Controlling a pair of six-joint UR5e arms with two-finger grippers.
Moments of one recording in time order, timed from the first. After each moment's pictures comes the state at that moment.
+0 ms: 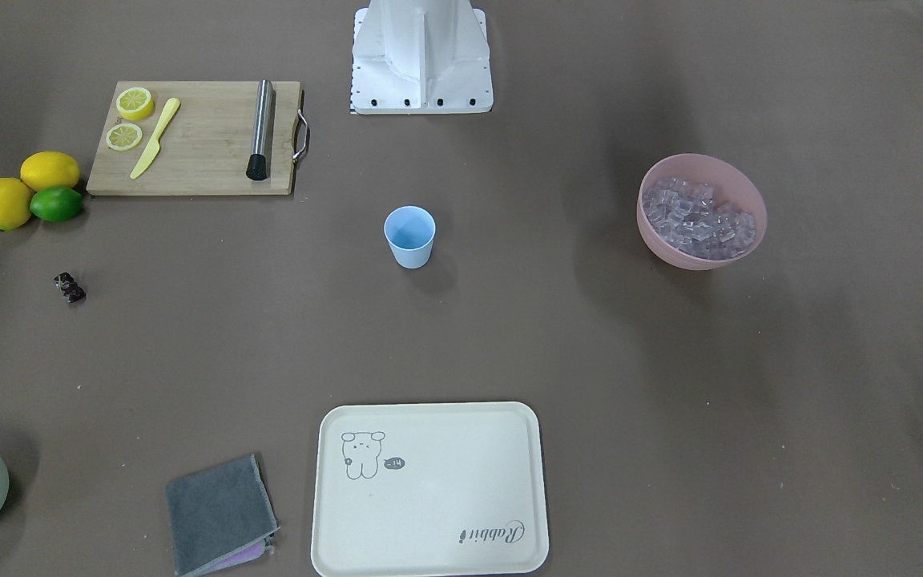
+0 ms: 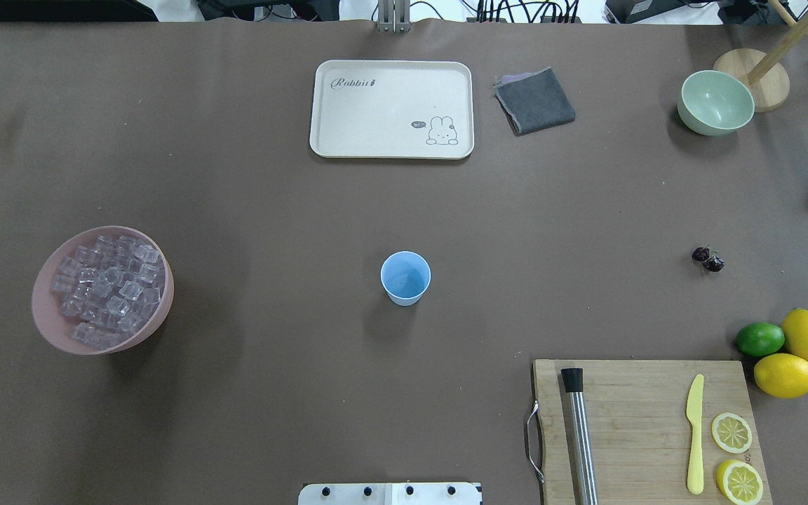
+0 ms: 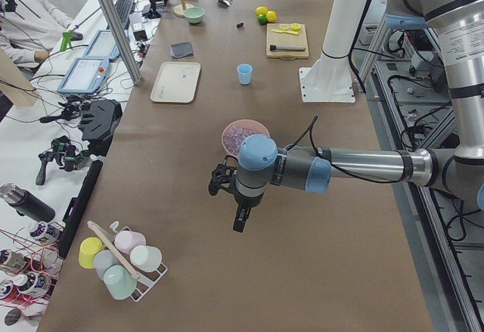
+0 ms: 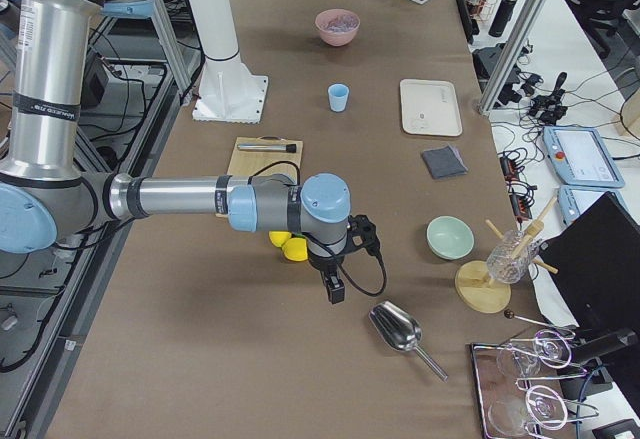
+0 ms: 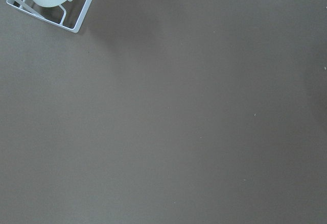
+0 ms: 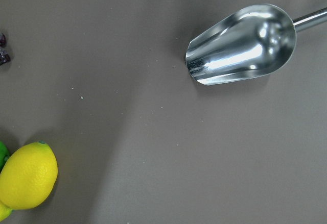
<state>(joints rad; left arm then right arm) -1.54 -1.25 -1.91 -1.74 -2.31 0.10 1.58 -1.77 1.84 -1.60 2.29 -0.37</state>
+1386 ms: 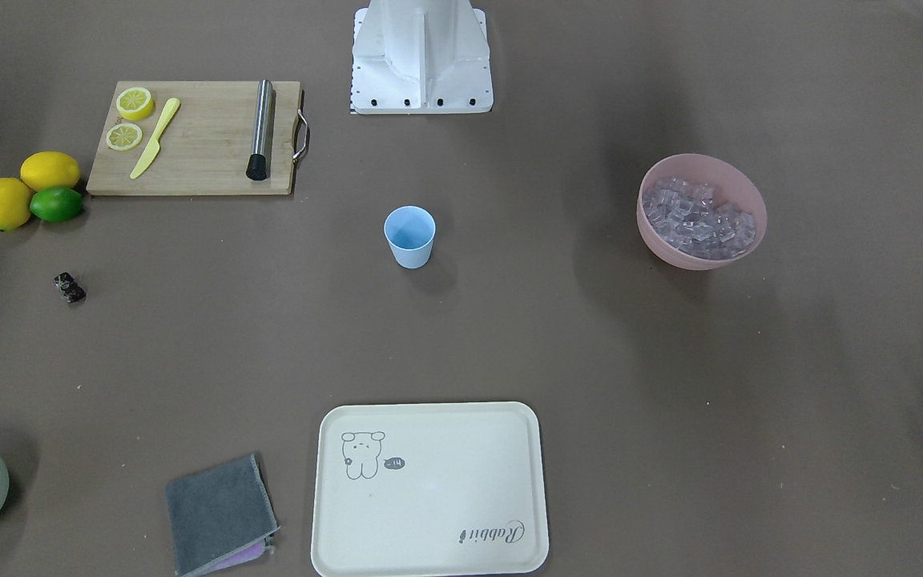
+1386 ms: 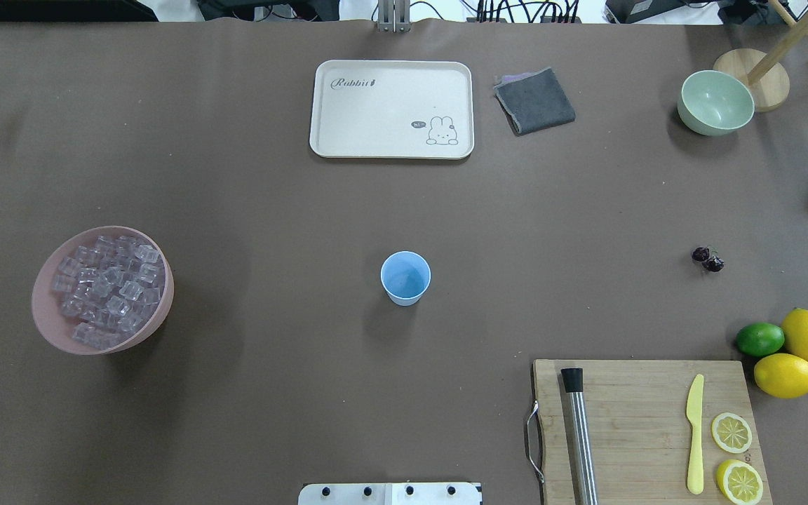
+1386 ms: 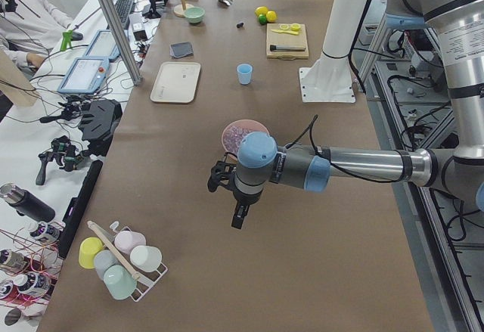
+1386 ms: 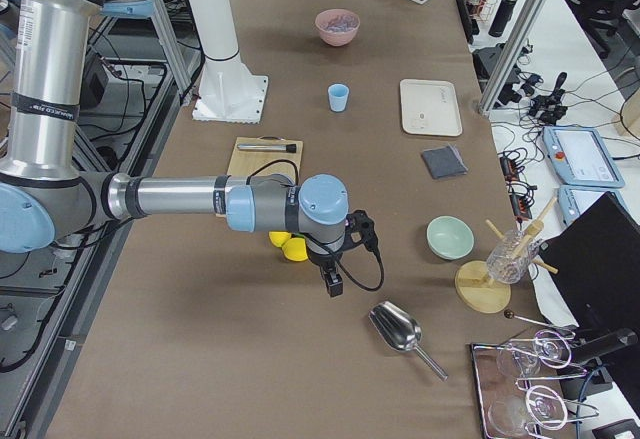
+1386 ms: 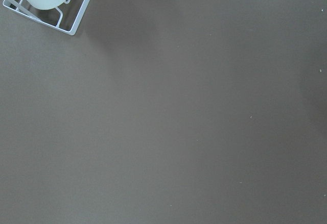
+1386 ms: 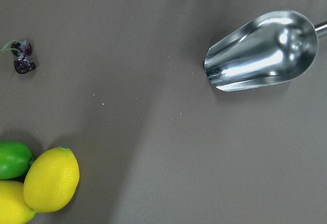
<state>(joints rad) -1.53 -1.26 -1.94 -1.80 -2.33 0.09 1.58 -1.78 1.84 -1.60 2.38 -0.36</state>
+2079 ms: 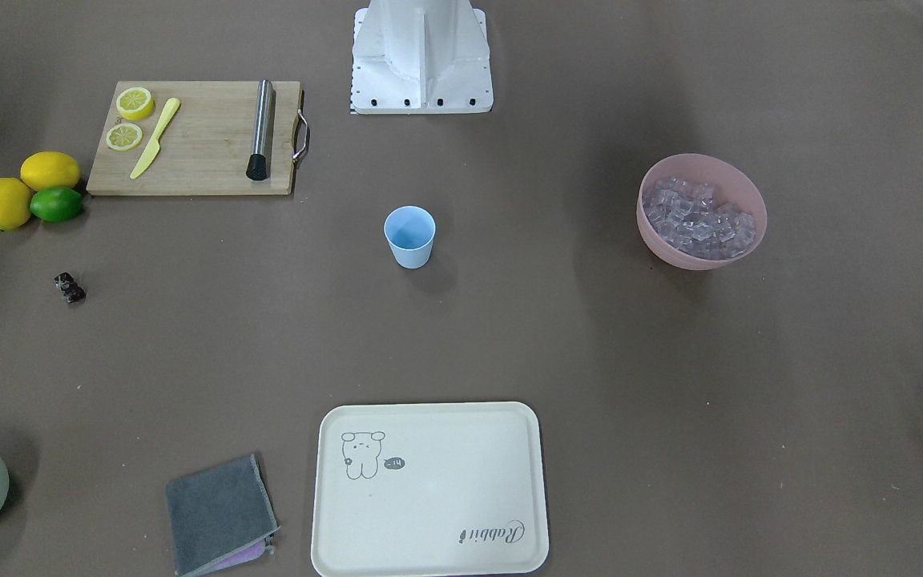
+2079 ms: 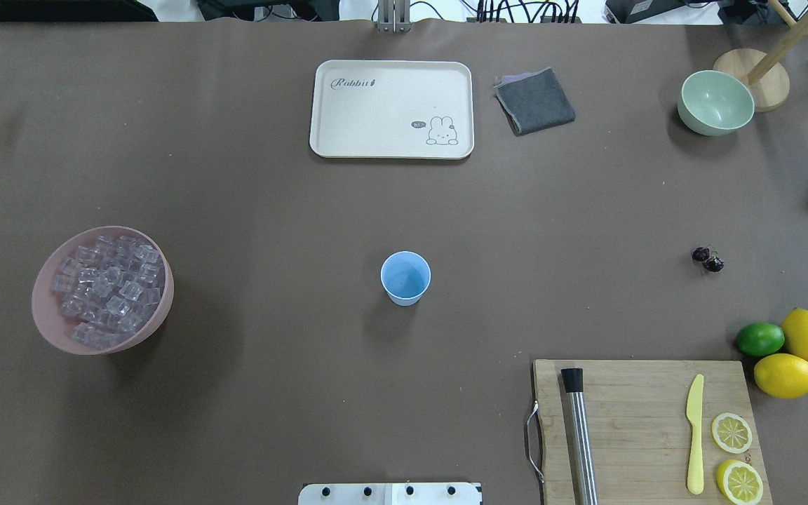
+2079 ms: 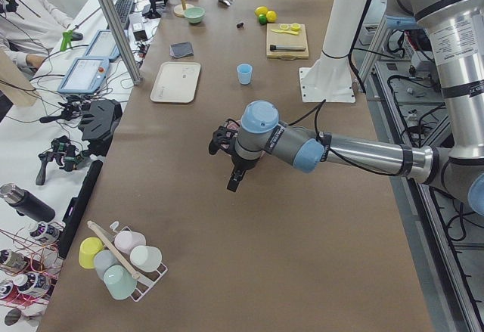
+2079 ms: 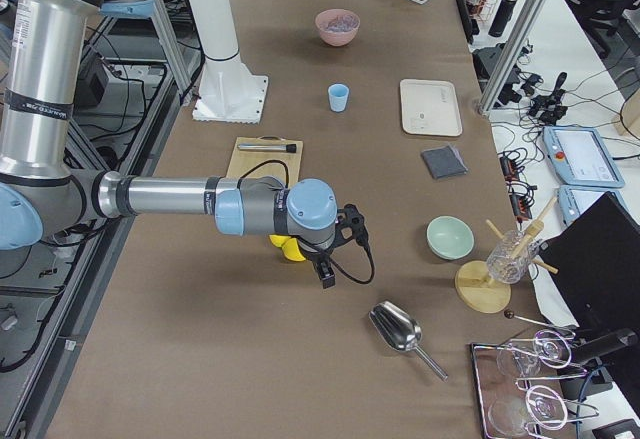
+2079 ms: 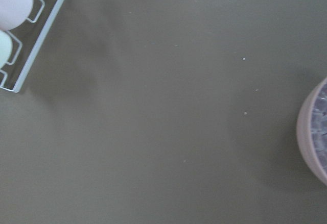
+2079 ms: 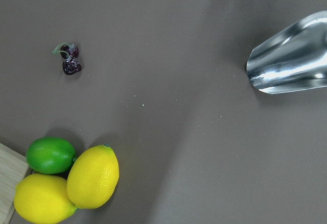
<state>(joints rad) -1.28 -1.25 -2.04 -2.03 -2.34 -0.30 1.58 -1.83 1.86 -1.55 2.48 -0.37</state>
